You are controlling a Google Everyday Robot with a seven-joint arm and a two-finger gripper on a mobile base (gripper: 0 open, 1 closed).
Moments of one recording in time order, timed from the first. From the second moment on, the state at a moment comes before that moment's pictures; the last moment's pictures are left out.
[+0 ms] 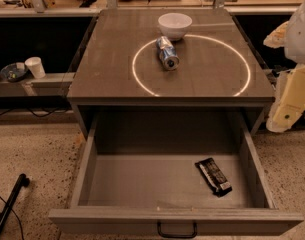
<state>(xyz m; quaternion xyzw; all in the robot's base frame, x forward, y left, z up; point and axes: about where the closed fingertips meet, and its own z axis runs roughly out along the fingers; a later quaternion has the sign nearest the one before) 0.438 -0.217 0.976 -0.60 0.78 -0.03 0.16</state>
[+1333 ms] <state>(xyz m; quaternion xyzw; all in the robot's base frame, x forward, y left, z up) 0.445 -0.220 0.774 -0.53 0.85 -0.02 0.07</state>
